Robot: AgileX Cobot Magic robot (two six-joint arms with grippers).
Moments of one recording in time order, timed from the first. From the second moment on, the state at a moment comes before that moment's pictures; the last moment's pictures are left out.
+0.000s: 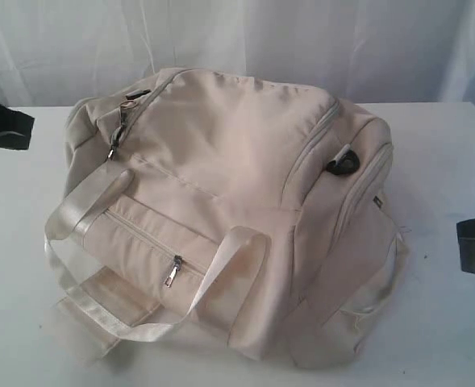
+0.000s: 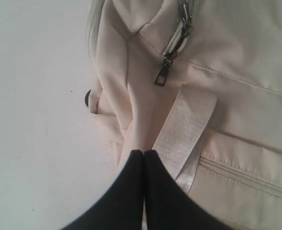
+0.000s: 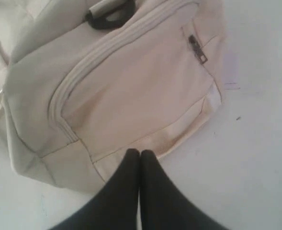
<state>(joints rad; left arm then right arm) -0.03 1.42 -1.05 -0.58 0.65 0.65 0.24 0.74 -0.61 0.39 0.74 -0.29</state>
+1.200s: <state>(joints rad) -0.03 1.75 -1.06 -1.00 0.52 0.97 0.24 0.85 -0.66 0.44 0.77 -0.39</state>
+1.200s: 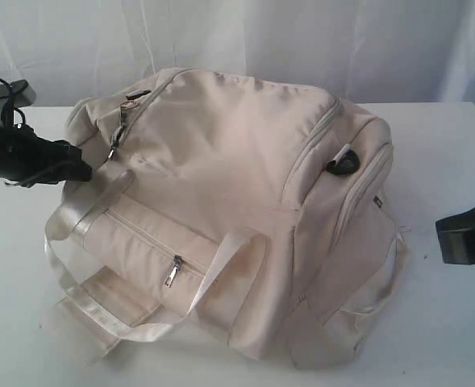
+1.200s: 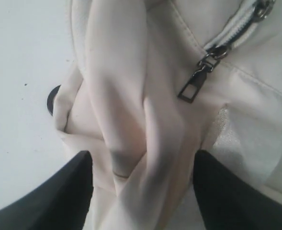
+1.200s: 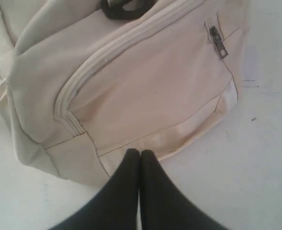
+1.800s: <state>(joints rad) -0.02 1.78 -1.07 -1.08 0.69 0.98 0.24 0.85 -0.66 0.44 0.77 -0.40</state>
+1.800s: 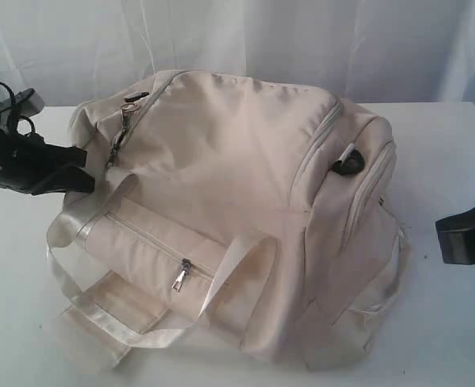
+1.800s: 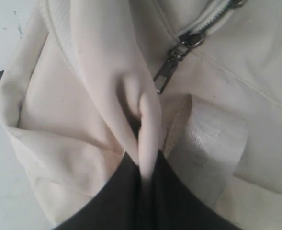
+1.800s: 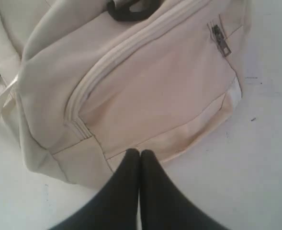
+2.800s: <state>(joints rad) -0.02 1.42 -0.82 -0.66 0.95 0.62 0.24 0.85 -0.72 0.56 0.83 -0.43</state>
